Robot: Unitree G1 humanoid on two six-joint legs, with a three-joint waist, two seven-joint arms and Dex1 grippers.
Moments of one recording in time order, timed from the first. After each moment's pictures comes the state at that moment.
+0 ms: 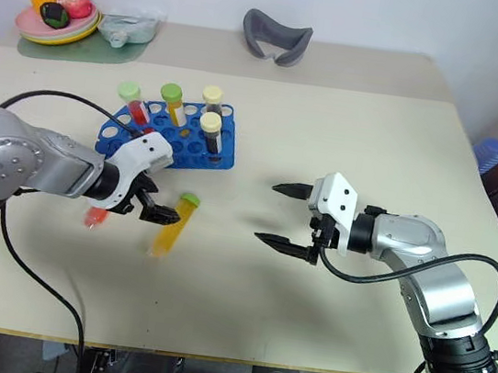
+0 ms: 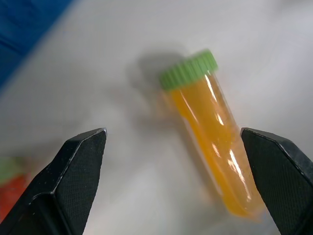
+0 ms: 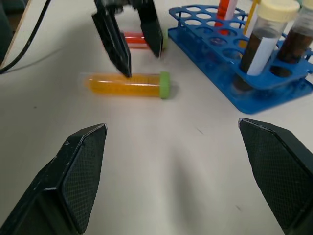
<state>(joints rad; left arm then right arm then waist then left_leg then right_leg) -0.76 0.86 -0.22 -0.31 -1.16 1.61 -0.11 -0.26 -0.74 0.06 -0.41 0.48 0.42 1.01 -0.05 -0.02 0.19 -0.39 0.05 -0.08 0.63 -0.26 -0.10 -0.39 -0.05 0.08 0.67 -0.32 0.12</state>
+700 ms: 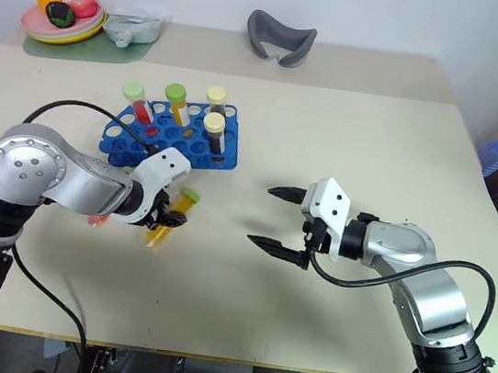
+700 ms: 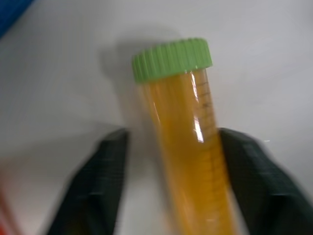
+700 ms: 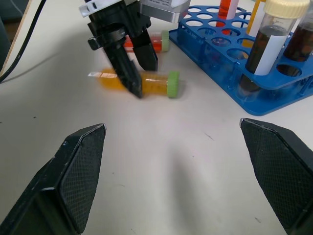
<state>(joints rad) -0.75 0.77 -0.26 -0.23 -1.50 1.61 0.49 -0.23 -0.71 0.08 -0.44 0.48 0.45 0.96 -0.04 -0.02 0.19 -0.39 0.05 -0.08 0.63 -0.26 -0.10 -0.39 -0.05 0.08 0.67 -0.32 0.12</state>
